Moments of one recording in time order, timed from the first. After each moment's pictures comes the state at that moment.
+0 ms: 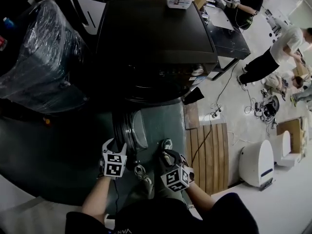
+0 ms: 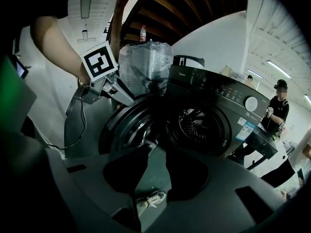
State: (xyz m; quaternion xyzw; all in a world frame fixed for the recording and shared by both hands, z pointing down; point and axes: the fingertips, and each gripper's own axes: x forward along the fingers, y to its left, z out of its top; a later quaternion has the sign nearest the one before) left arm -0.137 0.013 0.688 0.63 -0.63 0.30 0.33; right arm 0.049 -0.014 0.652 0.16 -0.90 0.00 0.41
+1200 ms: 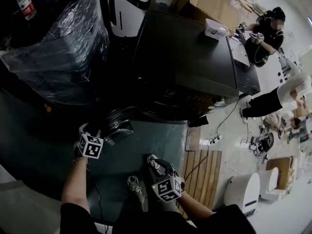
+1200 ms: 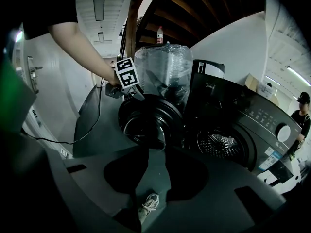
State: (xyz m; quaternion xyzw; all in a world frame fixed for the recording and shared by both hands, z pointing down) left arm -0.379 0.042 0.699 0.52 -0.70 0.38 0.29; right arm -0.071 0.011 0.634 0.07 -0.92 -0.02 0.39
